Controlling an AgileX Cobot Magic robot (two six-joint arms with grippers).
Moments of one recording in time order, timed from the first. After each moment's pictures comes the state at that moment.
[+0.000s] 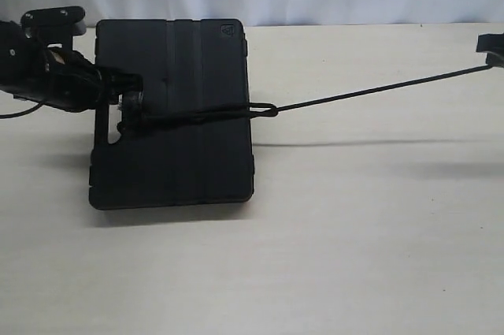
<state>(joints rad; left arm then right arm) -0.07 1.81 -0.95 -0.18 0.15 -0.07 -0.35 1.66 -0.99 1.14 0.39 -1.17</state>
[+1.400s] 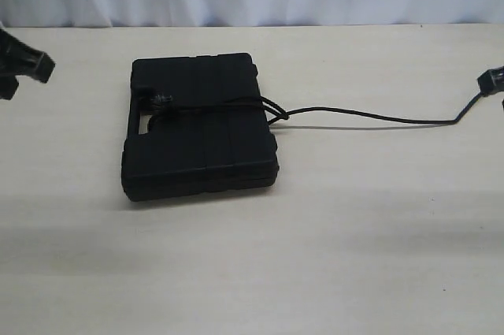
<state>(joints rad) -0.11 1.31 -1.09 0.09 1.05 -0.07 -0.10 1.37 -1.04 0.02 0.94 -0.17</state>
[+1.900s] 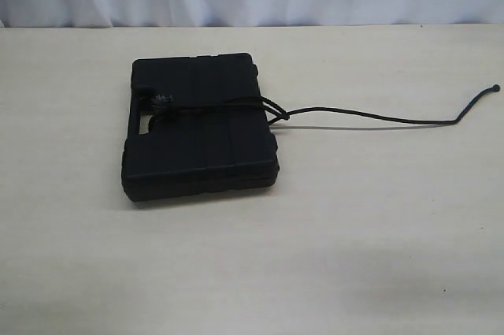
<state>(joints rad) -0.12 0.89 -0.84 0.09 0.94 -0.05 -0.07 1.02 -0.84 0.02 0.85 -0.15</state>
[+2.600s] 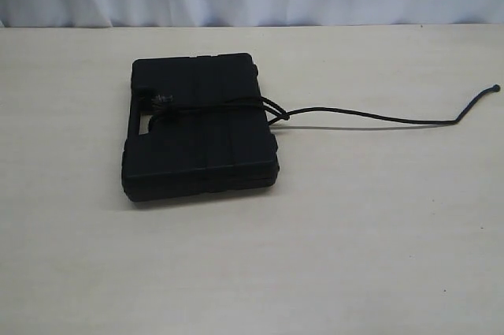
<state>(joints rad) -0.12 0.14 -0.22 -0.12 0.15 0.00 0.18 0.37 -0.26 0.01 0.23 -0.22</state>
